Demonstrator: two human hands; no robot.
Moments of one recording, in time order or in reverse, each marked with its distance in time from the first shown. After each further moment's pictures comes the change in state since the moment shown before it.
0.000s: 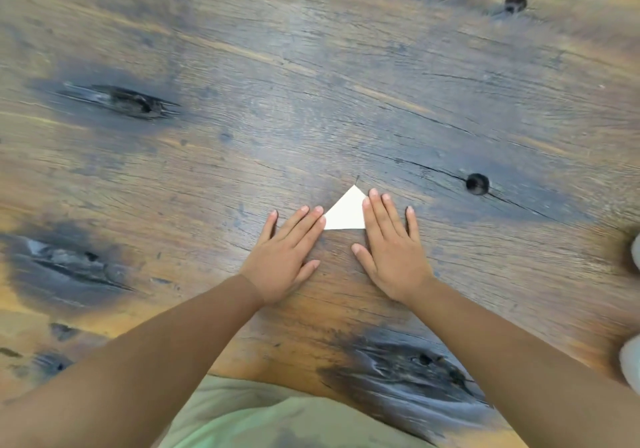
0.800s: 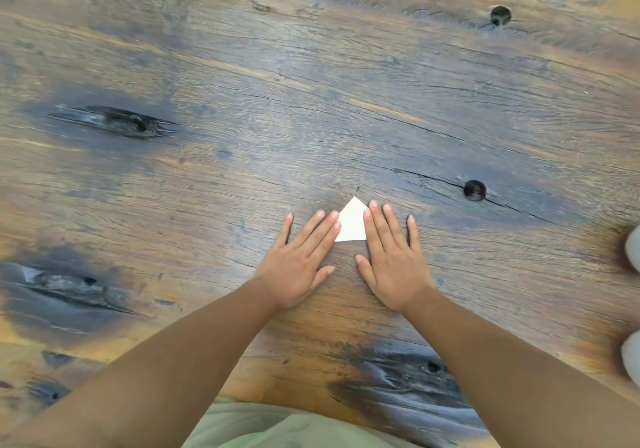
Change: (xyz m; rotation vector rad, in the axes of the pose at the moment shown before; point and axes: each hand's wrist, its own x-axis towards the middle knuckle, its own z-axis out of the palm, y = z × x) left_hand 0.023 -0.006 0.014 0.147 -0.003 0.126; right_hand 0.003 -0.001 0.019 -0.130 0.055 0.045
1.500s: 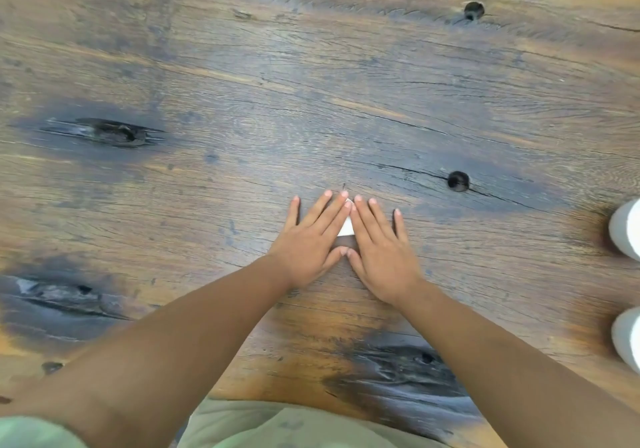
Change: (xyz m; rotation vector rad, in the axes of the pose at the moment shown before) left_hand 0.041 0.017 -0.030 -0.059 -0.057 0.004; right_hand -0.002 -0.005 -0.021 0.079 0.010 -0.006
